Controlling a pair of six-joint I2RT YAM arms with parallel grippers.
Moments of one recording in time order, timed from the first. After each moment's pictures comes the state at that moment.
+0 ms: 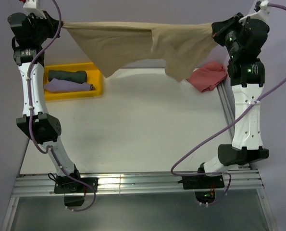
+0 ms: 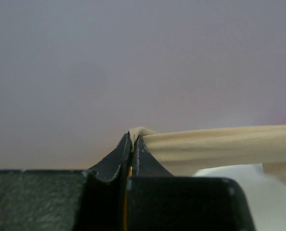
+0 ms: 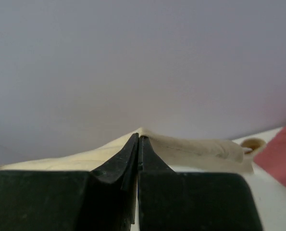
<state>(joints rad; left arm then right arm) 0.17 2.02 2.42 -0.31 0.46 -0.15 -0.01 1.58 2.19 -0.53 -0.03 0.59</state>
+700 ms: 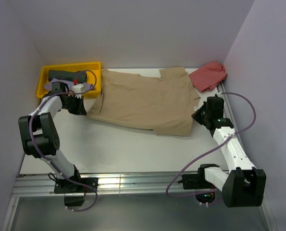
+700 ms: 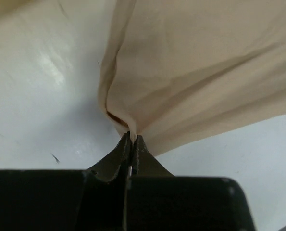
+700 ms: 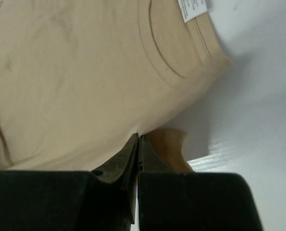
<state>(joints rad) 0.17 1.72 1.21 -0.58 0.53 0.39 -0.02 1.05 0.75 -0.42 -0.02 0.69</state>
